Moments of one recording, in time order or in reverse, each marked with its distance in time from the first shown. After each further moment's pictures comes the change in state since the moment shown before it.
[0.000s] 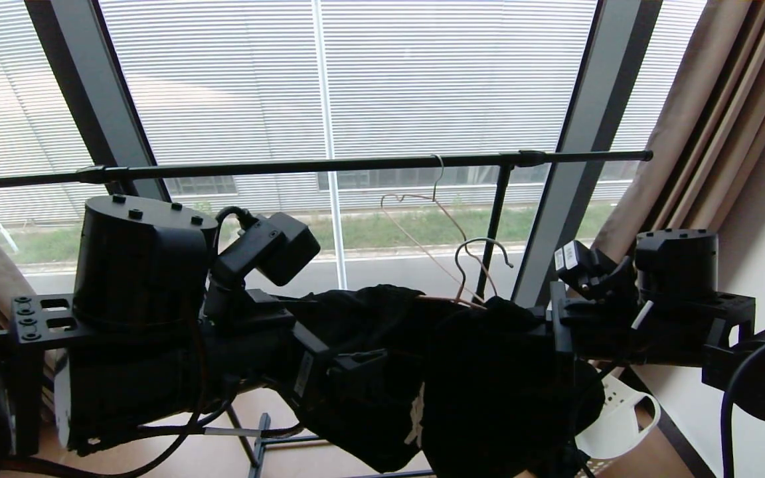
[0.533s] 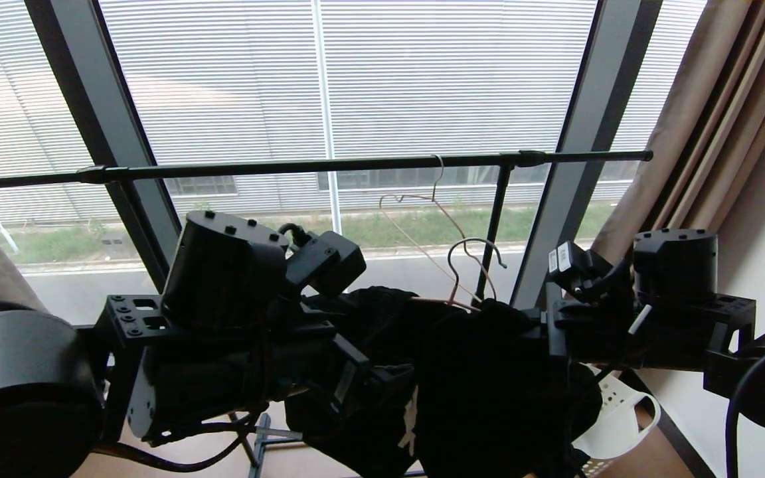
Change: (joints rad) left arm -0.050 0.107 -0.060 0.017 0.023 0.000; right arm 0.035 -0.016 0.007 0.001 -0.042 0.008
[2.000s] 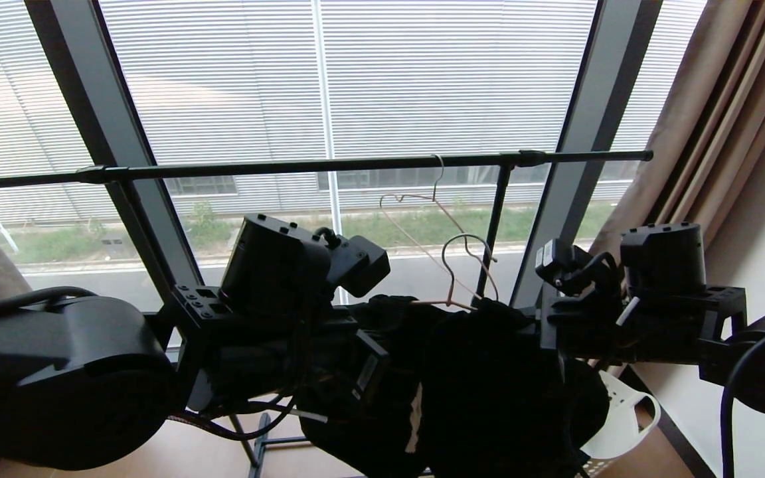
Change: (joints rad) left arm 0.002 0.114 -0.078 0.006 0.000 0.047; right arm 0.014 0.001 -0.061 0.129 -0.091 0.000
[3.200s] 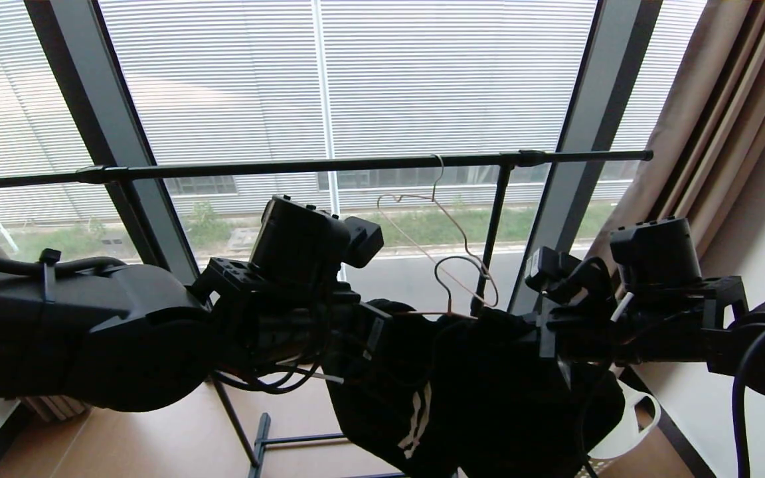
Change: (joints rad) left arm 0.036 0.077 -0.128 0.071 0.092 -0.109; right arm 0.017 -0.022 -0.069 0.211 -0.093 -0.121
